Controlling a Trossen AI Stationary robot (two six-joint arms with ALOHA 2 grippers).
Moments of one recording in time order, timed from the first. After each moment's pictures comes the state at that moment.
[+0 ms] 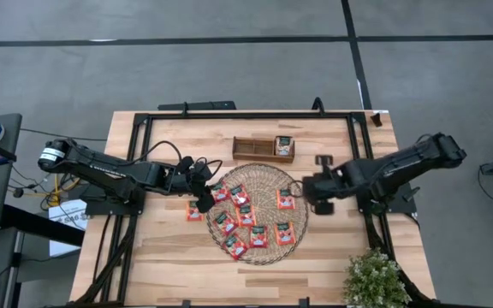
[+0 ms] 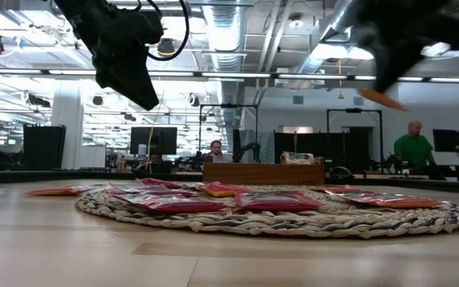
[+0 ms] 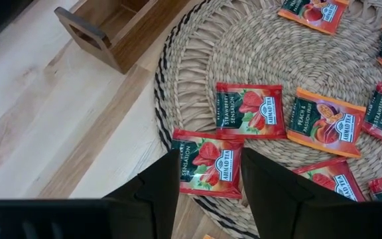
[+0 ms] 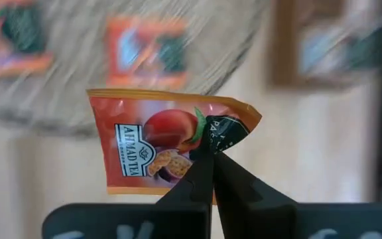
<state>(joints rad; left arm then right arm) -0.14 1.26 0.83 -0.48 -0.42 -0.53 0.25 1.30 1.04 -1.11 0.40 0.14</state>
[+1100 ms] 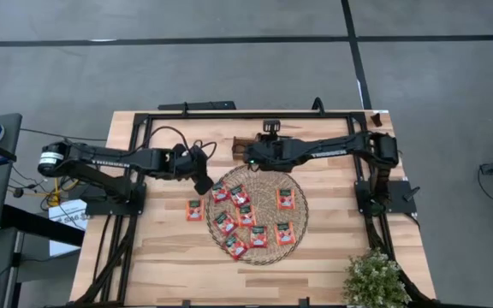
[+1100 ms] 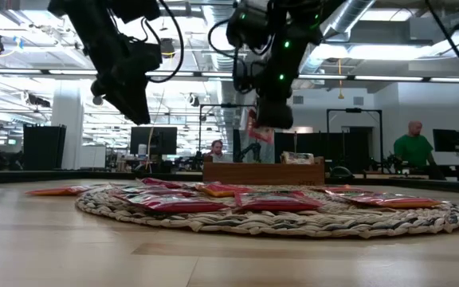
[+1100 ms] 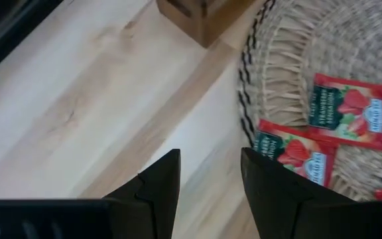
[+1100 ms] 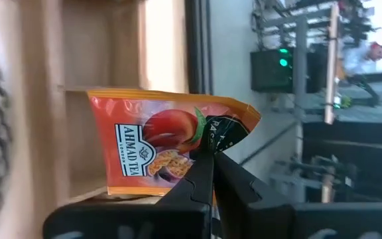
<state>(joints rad) 0.08 1.26 0.83 -0.60 -0.39 -0.51 -0.12 1.89 1.40 -0.61 0.87 -0.42</state>
